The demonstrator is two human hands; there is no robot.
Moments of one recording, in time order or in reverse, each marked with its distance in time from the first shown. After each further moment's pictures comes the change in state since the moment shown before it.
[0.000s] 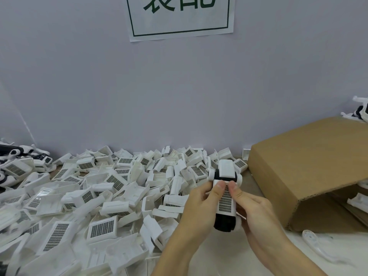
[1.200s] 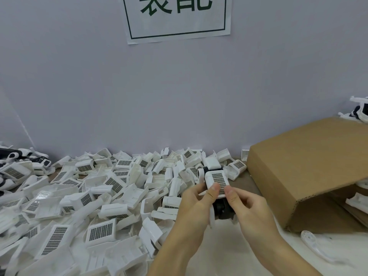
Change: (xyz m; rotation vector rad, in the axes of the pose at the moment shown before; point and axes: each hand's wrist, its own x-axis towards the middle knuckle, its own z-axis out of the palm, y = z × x) left_hand 0.008 -0.007 -0.004 -0.200 0.079 -0.131; right_hand 0.007 0.009 -0.003 -0.265 0.040 -0.204
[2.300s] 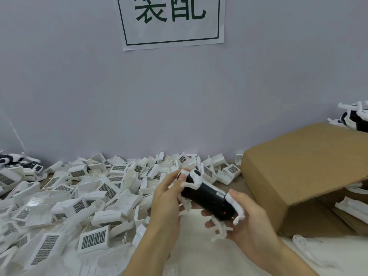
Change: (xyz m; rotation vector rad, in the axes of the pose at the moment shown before) left_hand 0.005 0.030 -0.022 -0.107 0.206 0.058; right_hand 0.002 -0.006 -0.015 0.322 -0.241 0.386
